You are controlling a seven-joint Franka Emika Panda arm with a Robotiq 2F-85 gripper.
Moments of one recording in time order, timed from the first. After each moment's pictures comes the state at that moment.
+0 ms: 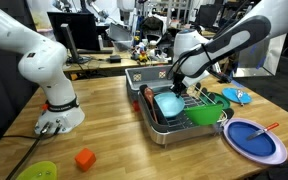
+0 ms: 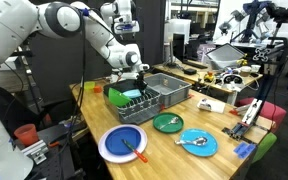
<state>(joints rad) 0.33 0.88 0.02 -1.43 -0.24 2.37 0.20</state>
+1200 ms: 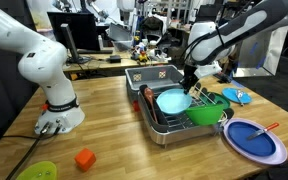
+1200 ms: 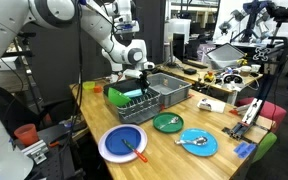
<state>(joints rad) 0.22 0.77 0.06 -1.56 -0.09 2.37 0.09</state>
